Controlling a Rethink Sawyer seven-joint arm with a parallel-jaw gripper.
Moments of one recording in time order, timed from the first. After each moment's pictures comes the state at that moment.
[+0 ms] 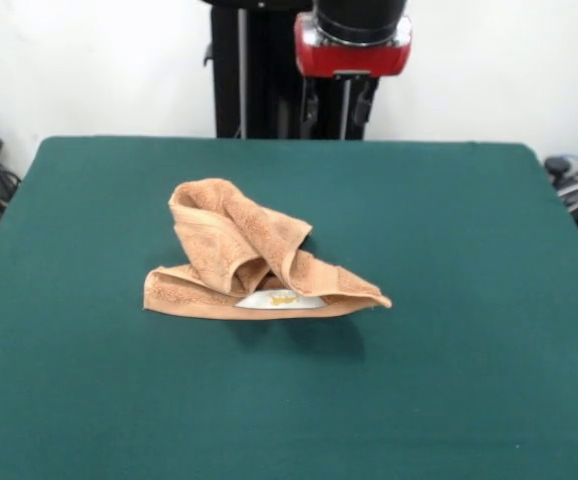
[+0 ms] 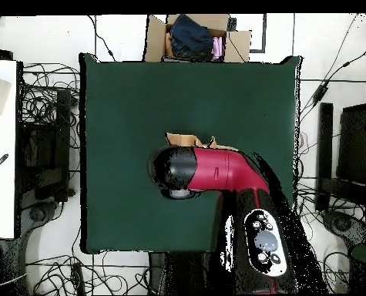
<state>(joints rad) -0.28 -0.82 0.11 1.76 -0.18 0.87 1.57</state>
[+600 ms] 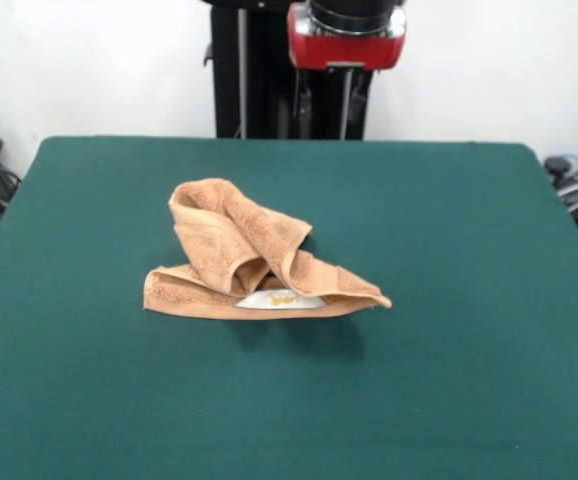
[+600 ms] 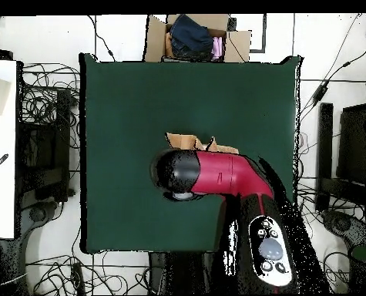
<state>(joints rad) -0.31 -0.84 0.11 1.78 -0.18 0.77 1.57</state>
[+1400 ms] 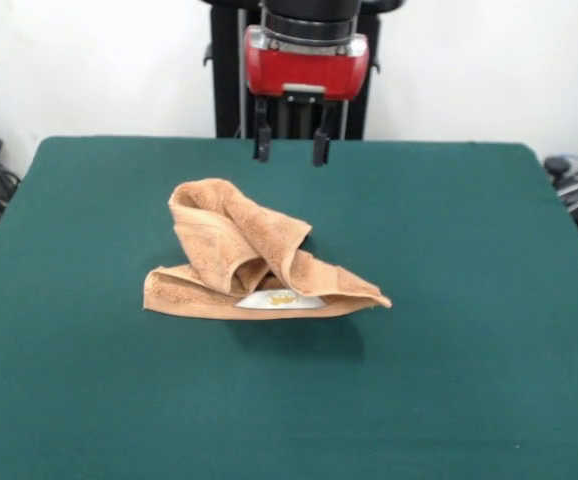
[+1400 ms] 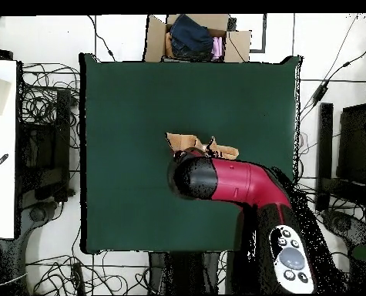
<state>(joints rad) -0.38 -0.85 0.12 1.84 -0.18 0.44 1.57</state>
